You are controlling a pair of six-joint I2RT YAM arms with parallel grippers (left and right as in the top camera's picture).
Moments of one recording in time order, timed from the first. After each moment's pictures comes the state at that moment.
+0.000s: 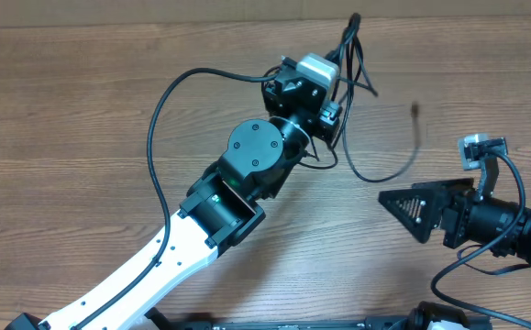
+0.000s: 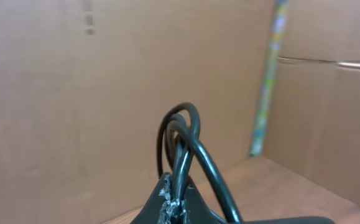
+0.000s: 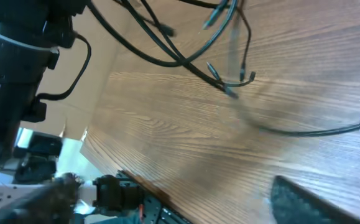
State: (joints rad) left arm -0.81 1.36 1.19 0.30 -0.20 0.00; right arm -0.22 0.97 1.40 -1.48 -0.94 -0.11
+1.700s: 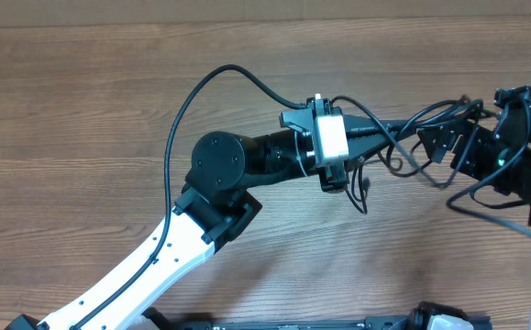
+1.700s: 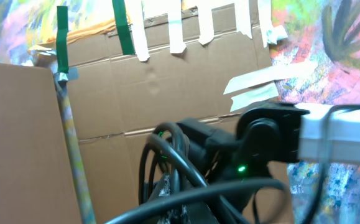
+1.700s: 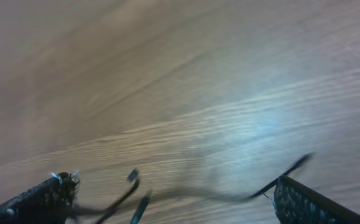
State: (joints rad) left arm -0.77 1.36 1.19 0.66 0.68 -0.12; right arm -0.22 1.17 1.40 -1.19 -0.38 0.22
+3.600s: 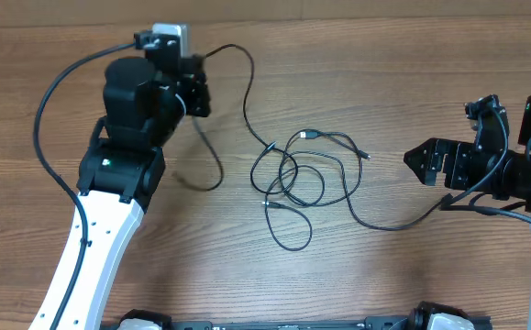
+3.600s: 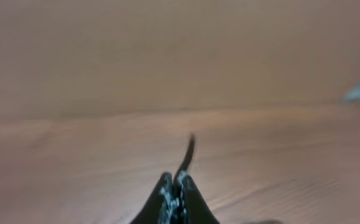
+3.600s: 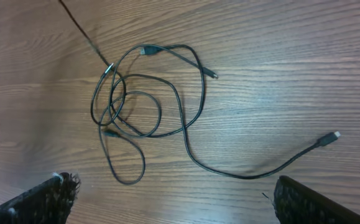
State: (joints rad) left arm -0.21 1.30 1.21 -0.26 0.08 -0.17; right arm -0.22 1.22 1.40 -1.33 -0.45 -0.08
